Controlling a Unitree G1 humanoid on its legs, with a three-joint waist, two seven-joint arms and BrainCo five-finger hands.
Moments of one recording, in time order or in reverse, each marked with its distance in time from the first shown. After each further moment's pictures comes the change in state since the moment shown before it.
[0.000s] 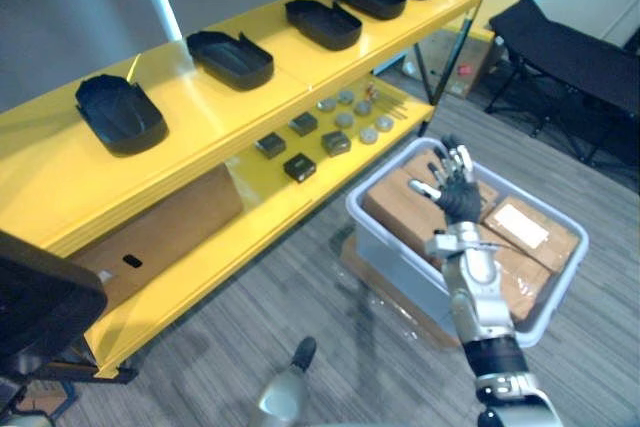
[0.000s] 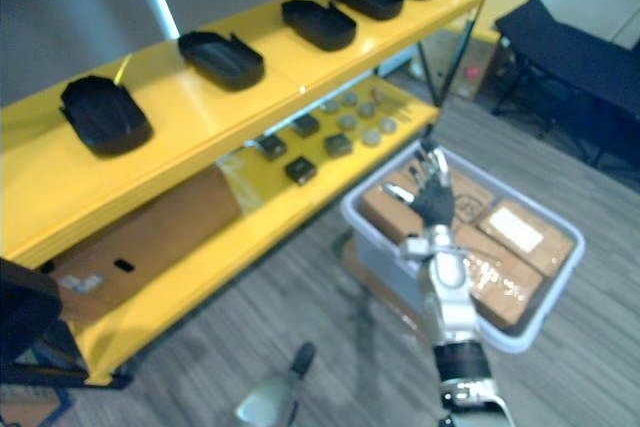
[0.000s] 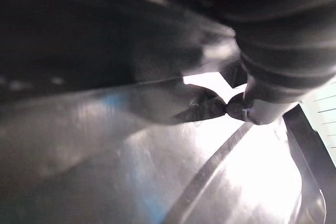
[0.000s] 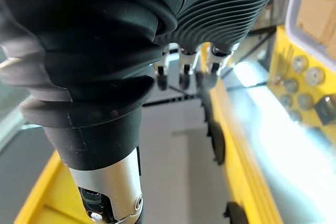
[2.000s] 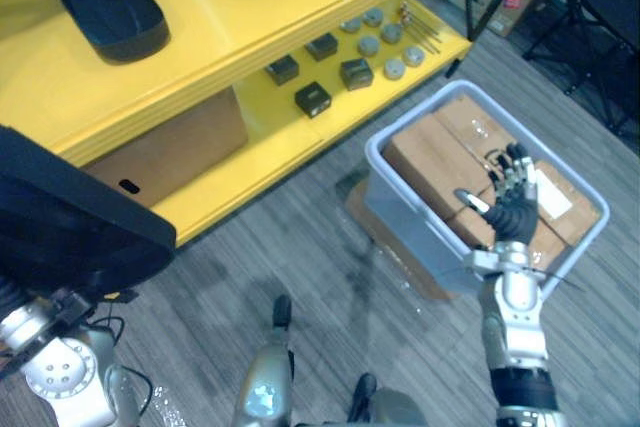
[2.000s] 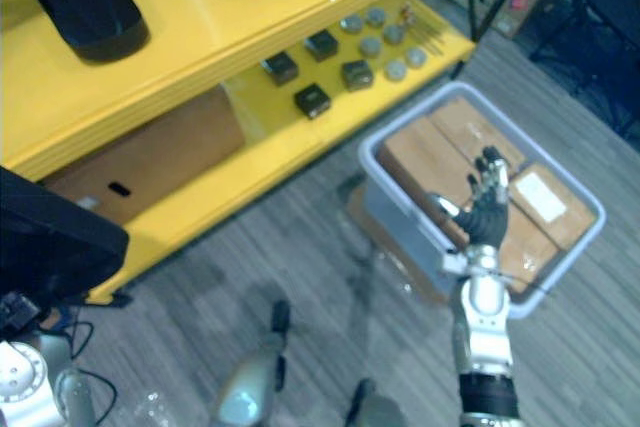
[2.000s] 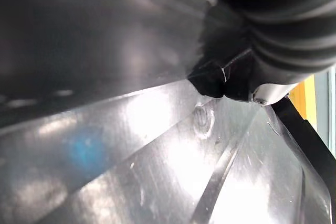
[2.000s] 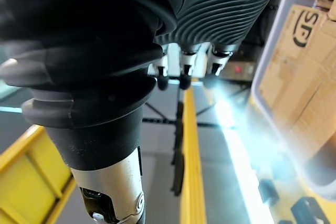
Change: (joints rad) left arm -0.226 0.082 -0.308 -0.015 -0.014 0.050 0.023; right arm 0.160 -0.023 -0.144 -0.193 -0.137 -0.059 -0.081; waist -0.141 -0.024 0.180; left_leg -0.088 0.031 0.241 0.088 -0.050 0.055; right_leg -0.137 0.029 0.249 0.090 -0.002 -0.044
